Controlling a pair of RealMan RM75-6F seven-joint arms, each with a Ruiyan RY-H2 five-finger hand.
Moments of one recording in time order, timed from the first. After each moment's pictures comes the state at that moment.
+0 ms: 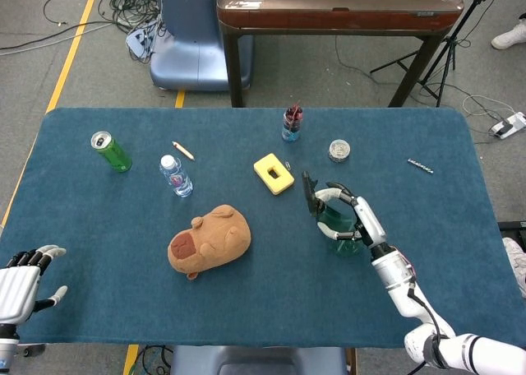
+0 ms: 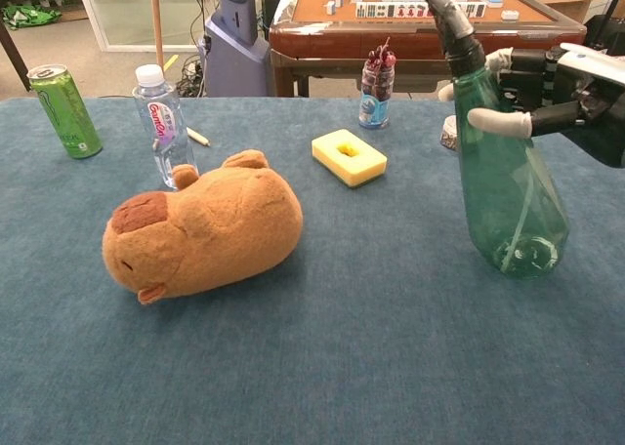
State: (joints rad) left arm -0.09 -1.10 -0.01 -1.65 1.46 1.42 0.16; right arm 0.52 -1.49 0.17 -1.47 -1.43 1.17 0.89
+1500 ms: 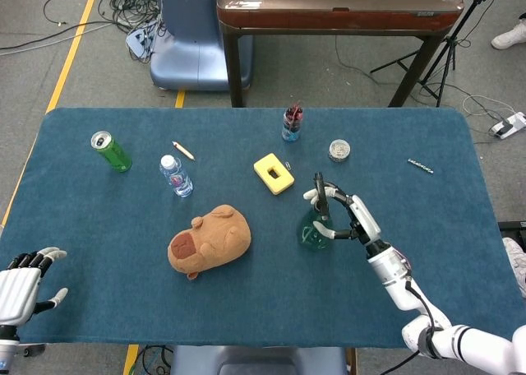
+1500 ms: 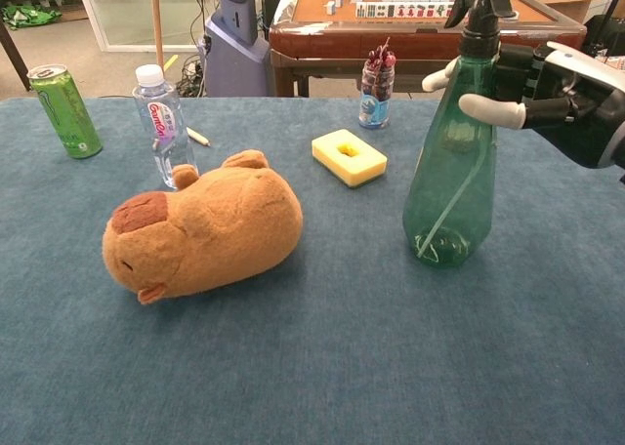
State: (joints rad) left arm -0.09 -1.11 0.00 -1.63 1.46 1.41 0.14; right arm 0.55 -1.55 0.13 -1.28 -1.56 1.23 1.13
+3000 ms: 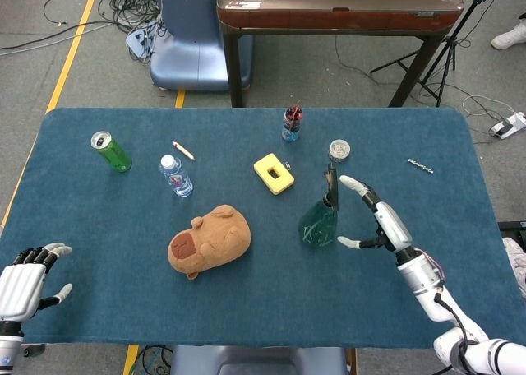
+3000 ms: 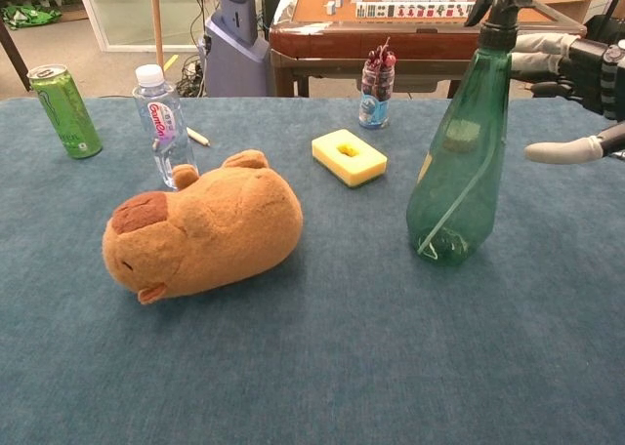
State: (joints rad) left arm -0.10 -1.11 -0.01 -1.63 1.48 1.42 0.14; right arm 0.48 -1.39 0.07 -1.37 -1.54 1.26 0.80
